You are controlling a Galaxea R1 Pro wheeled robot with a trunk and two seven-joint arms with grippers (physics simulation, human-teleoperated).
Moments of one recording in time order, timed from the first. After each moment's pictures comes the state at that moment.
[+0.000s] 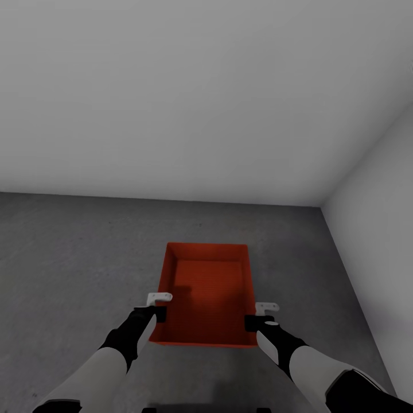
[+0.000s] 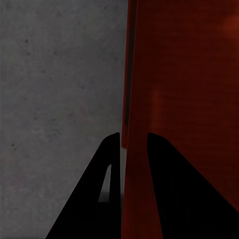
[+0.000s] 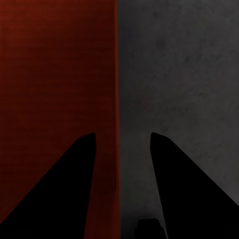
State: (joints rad) left arm -0.71 -0.12 0.02 -0.50 -0.02 0.41 0.18; right arm -0.79 0.06 0.59 -0.17 -0.61 0.04 -0.19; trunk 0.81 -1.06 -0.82
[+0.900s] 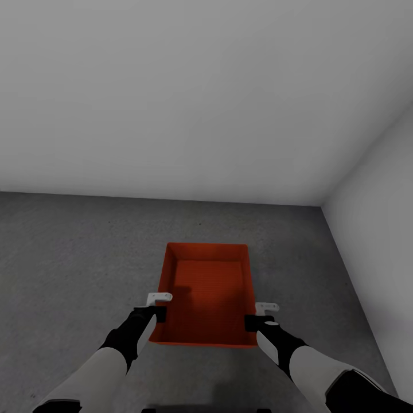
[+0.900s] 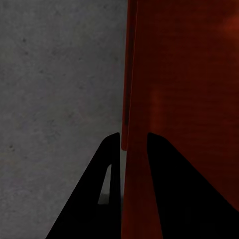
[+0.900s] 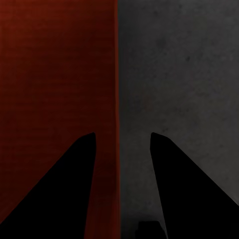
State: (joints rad) left arm -0.71 -0.11 0.02 -0.50 -0.02 0.41 0.17; right arm -0.79 0.06 0.59 -0.17 -0.61 0.04 -0.19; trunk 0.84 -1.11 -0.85
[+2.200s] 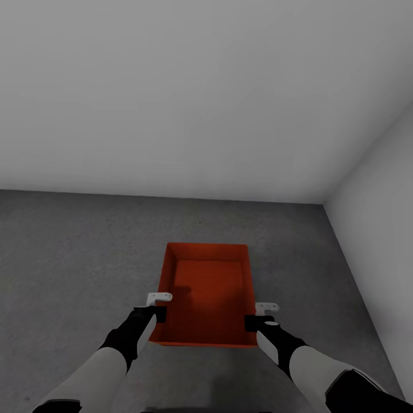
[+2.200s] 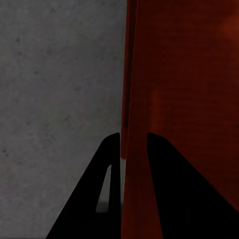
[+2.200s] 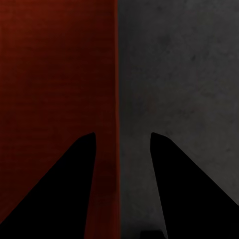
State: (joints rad) left arm -0.71 -0.11 0.02 -0.50 -0.03 0.41 0.17; right arm -0.79 0.06 0.59 -0.17 -0.61 0.04 -0.19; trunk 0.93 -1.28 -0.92
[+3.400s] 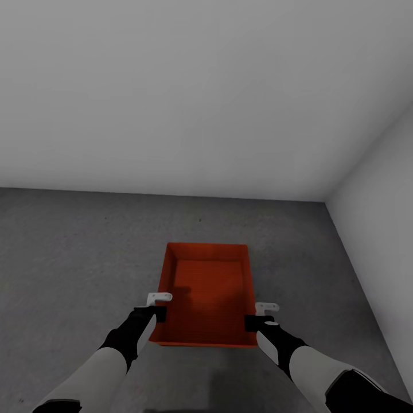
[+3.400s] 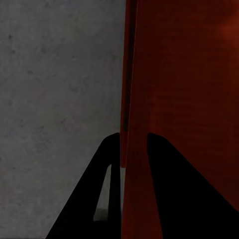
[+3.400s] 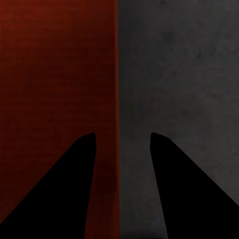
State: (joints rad) left arm -0.71 -0.11 0.02 -0.50 -0.02 0.41 0.17; right arm -0.79 0.06 0.59 -0.17 -0.61 0.04 -0.19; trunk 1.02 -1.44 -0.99
